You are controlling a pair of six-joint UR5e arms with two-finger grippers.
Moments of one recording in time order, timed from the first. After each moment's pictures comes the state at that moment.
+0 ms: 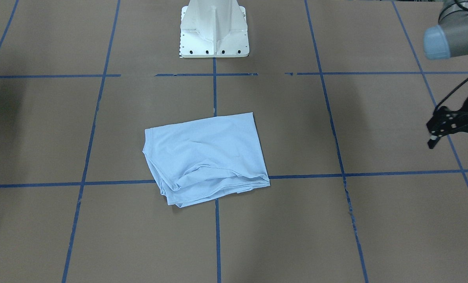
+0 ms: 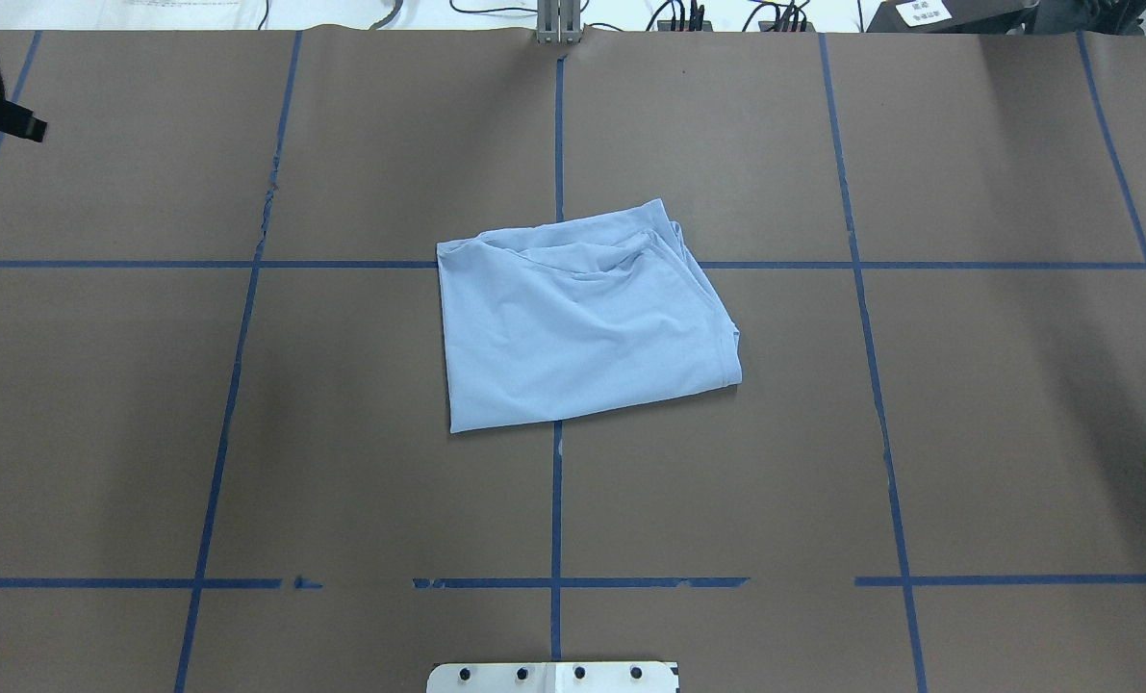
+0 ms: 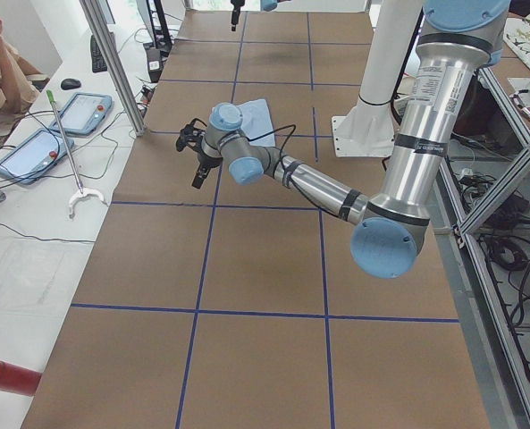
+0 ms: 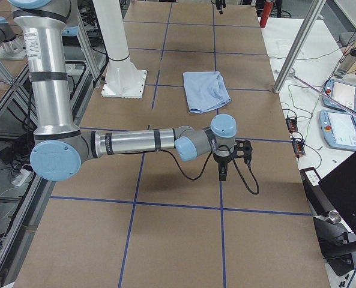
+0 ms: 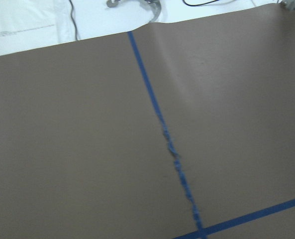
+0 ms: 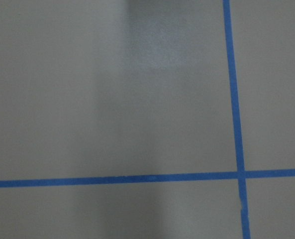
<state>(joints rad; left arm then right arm) -1.30 -1.78 -1.75 -1.85 -2.16 -0.28 1.41 -1.51 1.58 -1.28 2.34 0.44</state>
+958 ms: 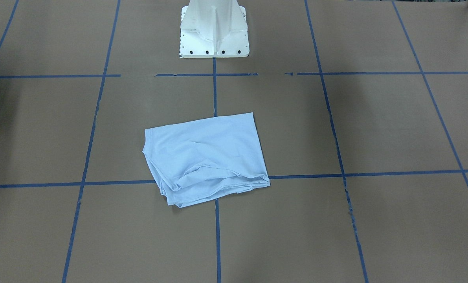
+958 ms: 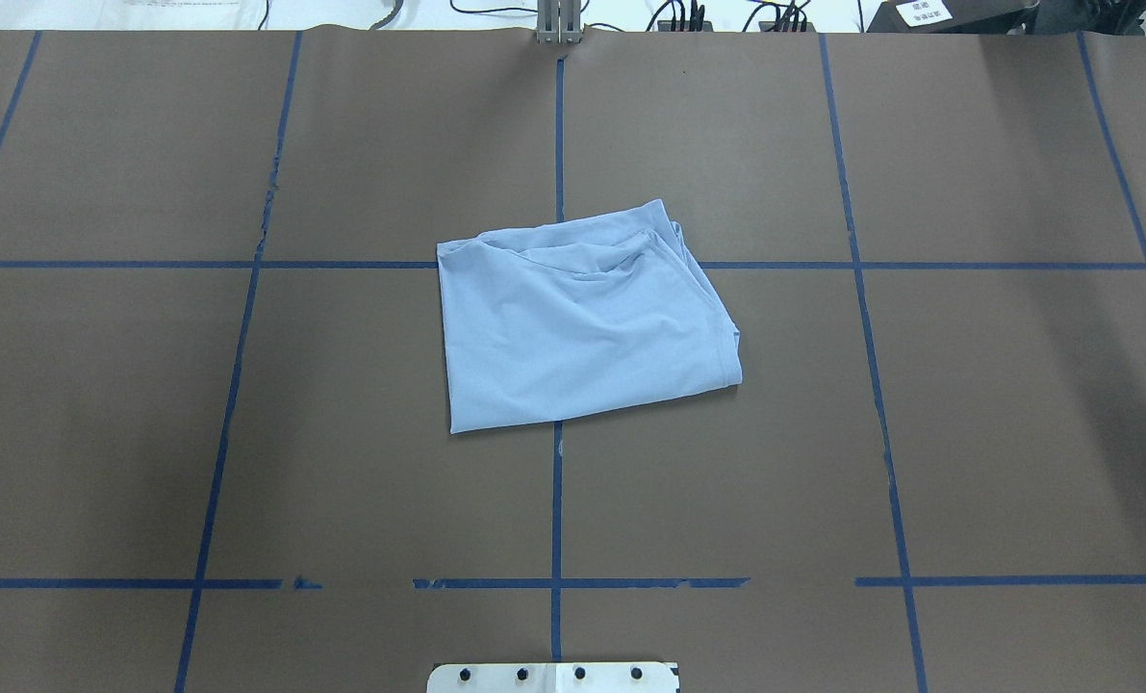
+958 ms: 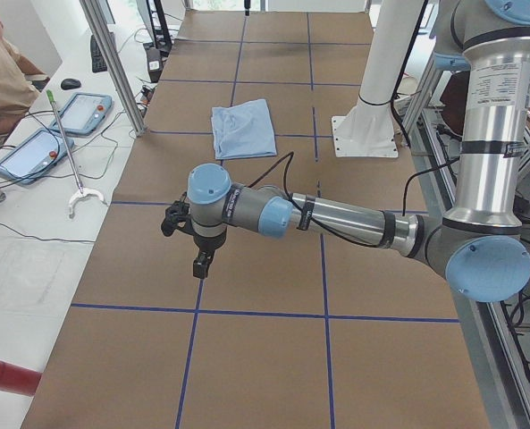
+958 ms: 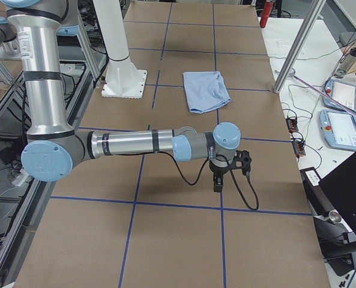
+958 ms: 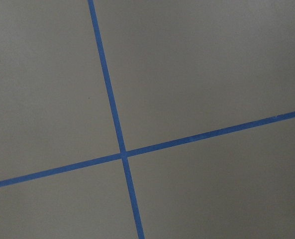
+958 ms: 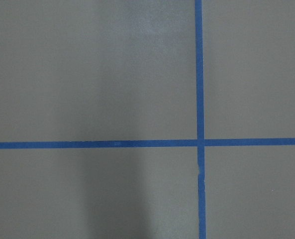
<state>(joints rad) -1.50 -1.59 -1.73 -1.67 -2.35 -0.02 1.48 -1.49 1.59 -1.50 2.36 0.21</state>
